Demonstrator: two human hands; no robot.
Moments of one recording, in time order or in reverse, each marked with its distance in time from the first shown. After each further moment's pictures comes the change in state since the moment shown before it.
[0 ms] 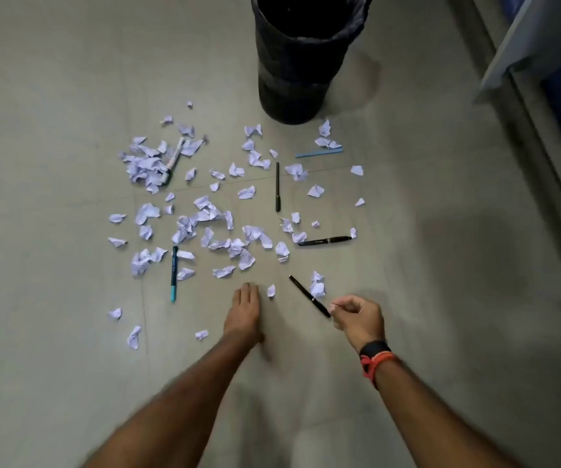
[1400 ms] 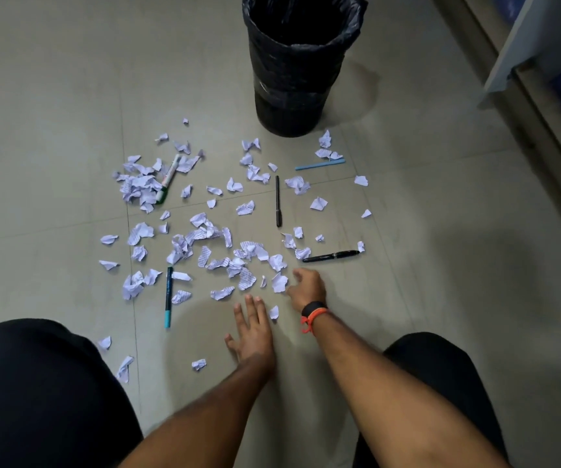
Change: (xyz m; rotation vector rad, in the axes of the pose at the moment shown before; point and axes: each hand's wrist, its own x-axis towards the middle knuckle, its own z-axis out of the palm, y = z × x) left_hand 0.035 0.019 0.041 0.031 0.111 -0.242; right_hand 0.099 -0.016 0.120 -0.432 -0.096 -0.196
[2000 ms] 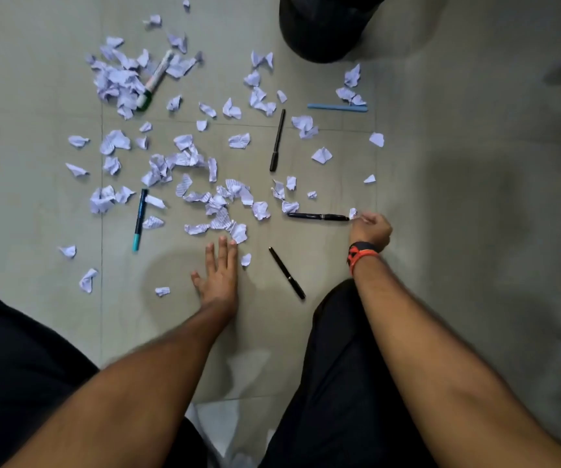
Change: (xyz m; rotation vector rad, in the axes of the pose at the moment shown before) left_hand -0.002 0.006 -0.005 -0.060 -0.027 -0.082; right_hand 0.072 0.027 -0.126 0.328 0.492 0.298
